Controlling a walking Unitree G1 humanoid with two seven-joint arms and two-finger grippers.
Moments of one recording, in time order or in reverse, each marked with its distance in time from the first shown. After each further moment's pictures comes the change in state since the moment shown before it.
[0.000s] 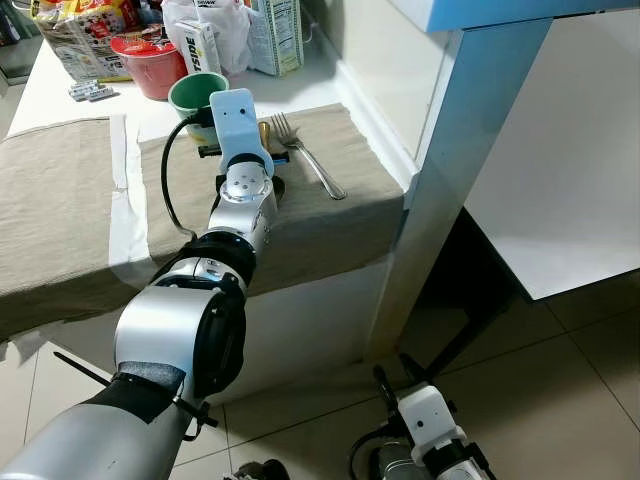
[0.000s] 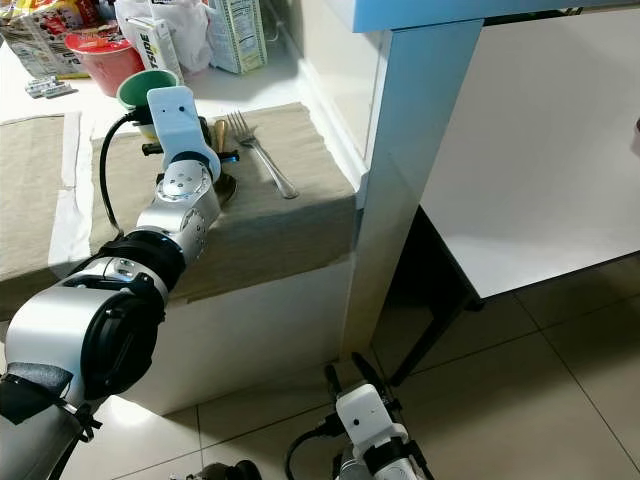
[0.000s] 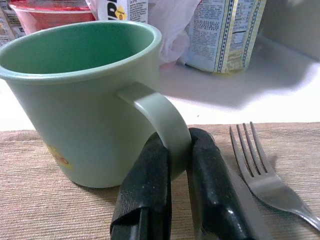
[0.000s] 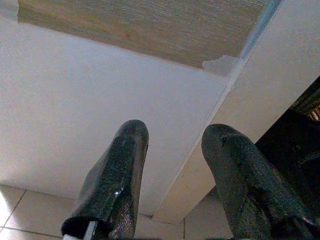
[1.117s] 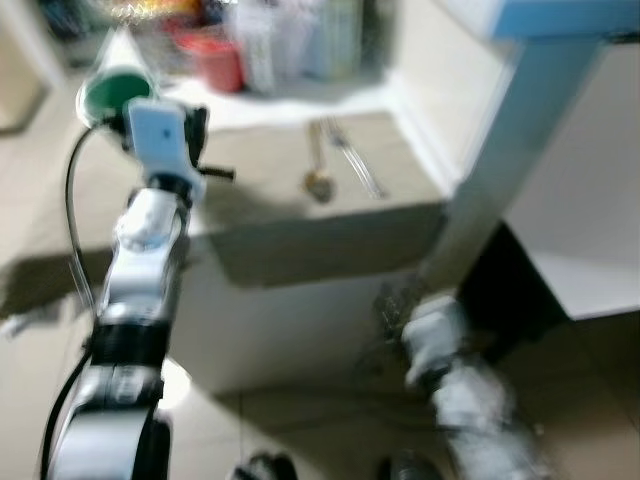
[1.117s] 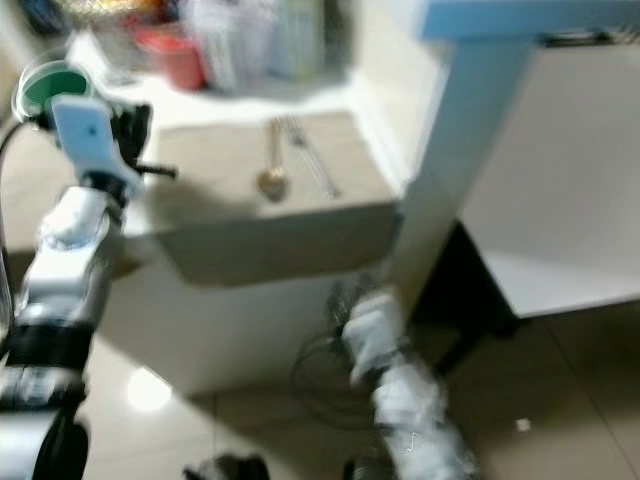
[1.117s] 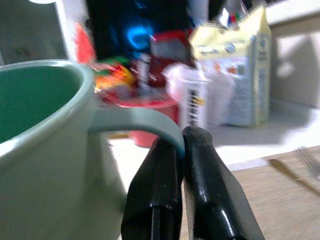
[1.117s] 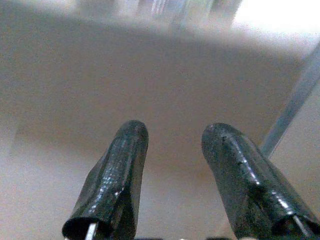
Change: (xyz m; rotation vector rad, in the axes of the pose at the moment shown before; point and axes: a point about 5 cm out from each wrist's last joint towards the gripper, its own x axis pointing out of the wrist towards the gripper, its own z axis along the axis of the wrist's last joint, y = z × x) left arm -0.053 0.090 0.019 0.136 -0.316 -0.265; right arm 0.073 -0.086 0.091 0.070 -0.276 -0.123
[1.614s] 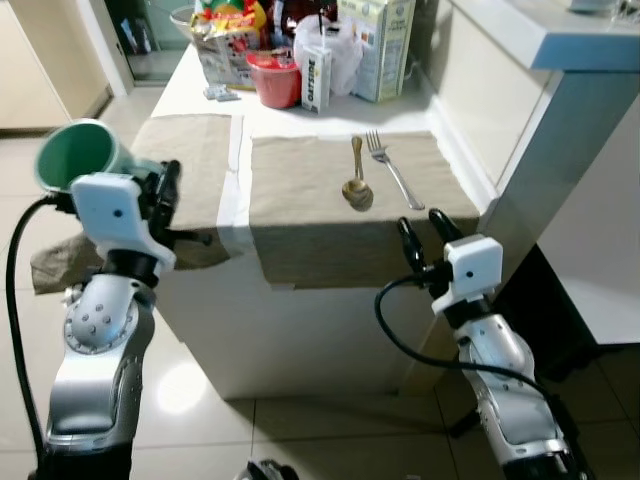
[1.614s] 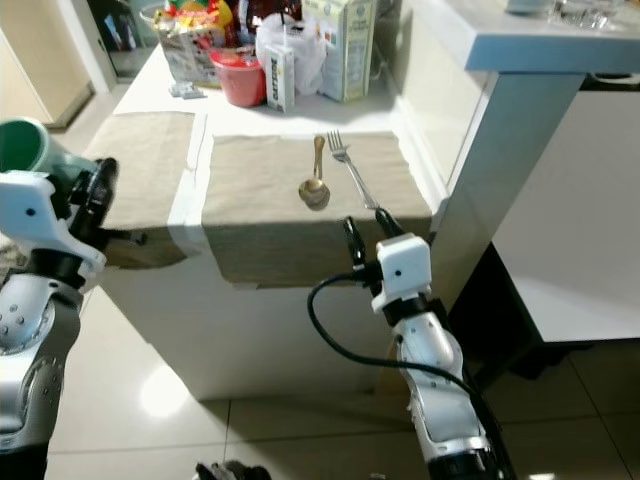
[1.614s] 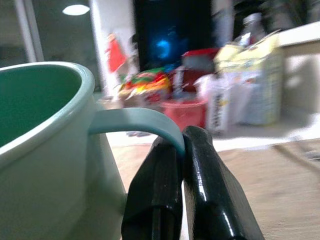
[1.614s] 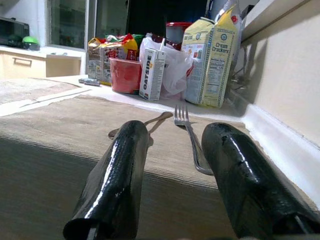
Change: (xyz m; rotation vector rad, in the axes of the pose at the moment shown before) left arm -0.080 -0.009 0.015 -0.038 0.016 -0.043; right arm 0.013 -0.004 0.027 0.033 -0.111 -0.005
